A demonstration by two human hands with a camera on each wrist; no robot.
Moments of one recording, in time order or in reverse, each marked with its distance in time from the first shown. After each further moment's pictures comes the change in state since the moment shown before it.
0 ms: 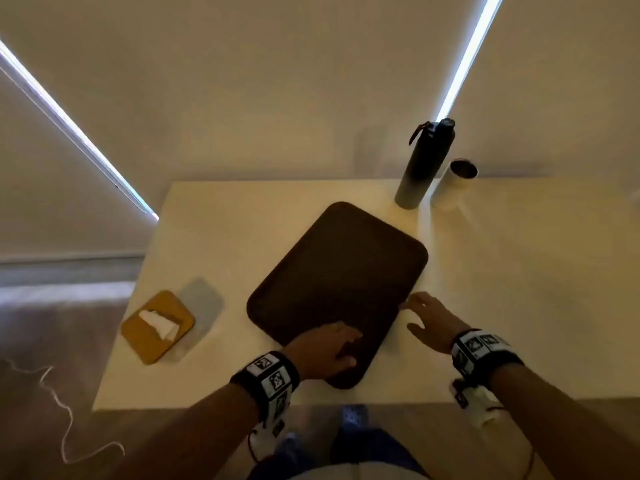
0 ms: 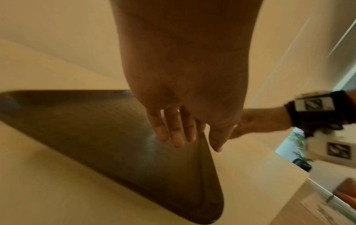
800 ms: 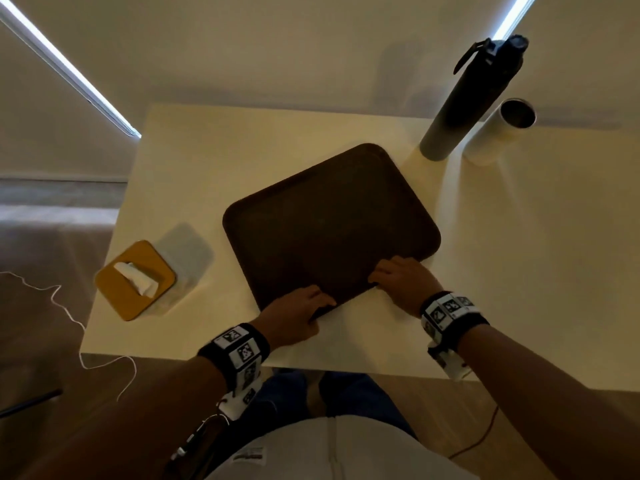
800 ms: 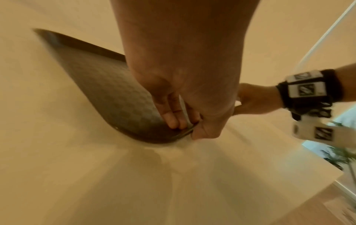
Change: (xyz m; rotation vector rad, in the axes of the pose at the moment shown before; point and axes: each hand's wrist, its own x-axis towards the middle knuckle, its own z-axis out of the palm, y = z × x) left_hand -0.001 -0.048 0.017 -0.066 0.063 -0.133; right_hand 0.068 -0.024 0.019 -0.324 0.075 -0.403
